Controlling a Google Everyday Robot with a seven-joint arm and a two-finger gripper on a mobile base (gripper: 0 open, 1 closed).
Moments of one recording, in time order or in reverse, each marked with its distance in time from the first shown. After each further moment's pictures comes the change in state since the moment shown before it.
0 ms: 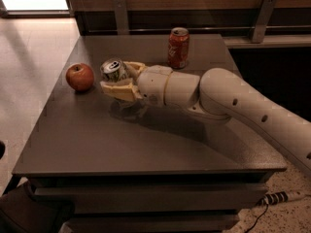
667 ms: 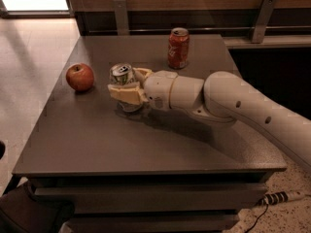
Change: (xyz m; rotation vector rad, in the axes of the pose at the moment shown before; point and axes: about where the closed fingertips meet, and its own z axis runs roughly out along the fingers) arm 0.030 -0.005 -0.009 0.018 0.074 0.108
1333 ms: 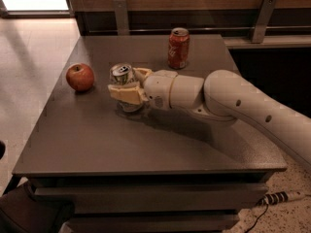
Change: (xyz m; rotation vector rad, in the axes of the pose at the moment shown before) arm -0.007 0.000 -0.001 0.000 0.000 0.000
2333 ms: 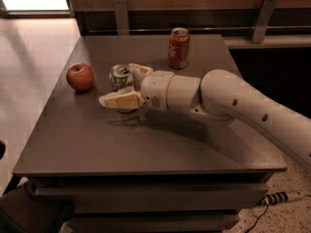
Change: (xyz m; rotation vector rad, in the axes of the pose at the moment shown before) arm -0.002 0.005 0.004 -0.010 -0.001 -0.003
